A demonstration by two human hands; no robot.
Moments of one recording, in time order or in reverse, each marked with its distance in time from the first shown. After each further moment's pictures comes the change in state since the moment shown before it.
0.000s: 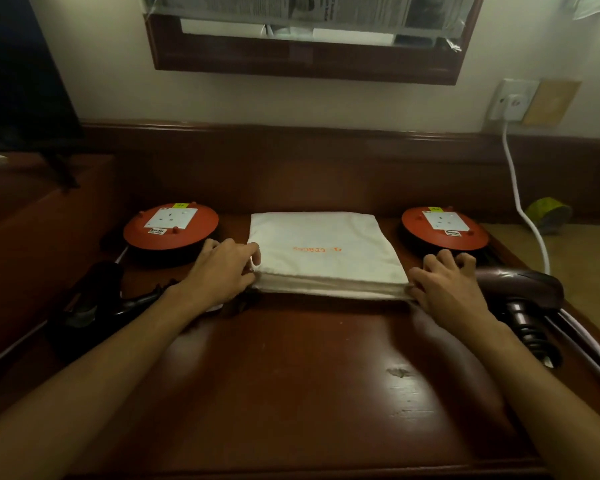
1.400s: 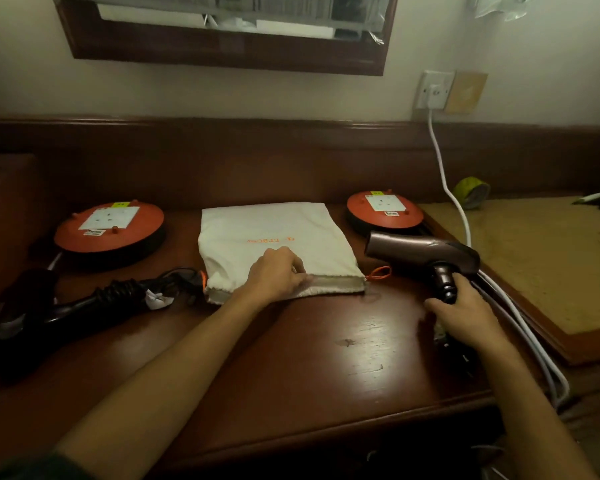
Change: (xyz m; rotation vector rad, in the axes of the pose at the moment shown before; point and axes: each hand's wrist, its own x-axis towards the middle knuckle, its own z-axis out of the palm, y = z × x) left_hand 0.036 0.148 0.051 -0.421 -0.131 0.021; right_hand -0.109 0.046 -0.029 0.917 -0.234 0.876
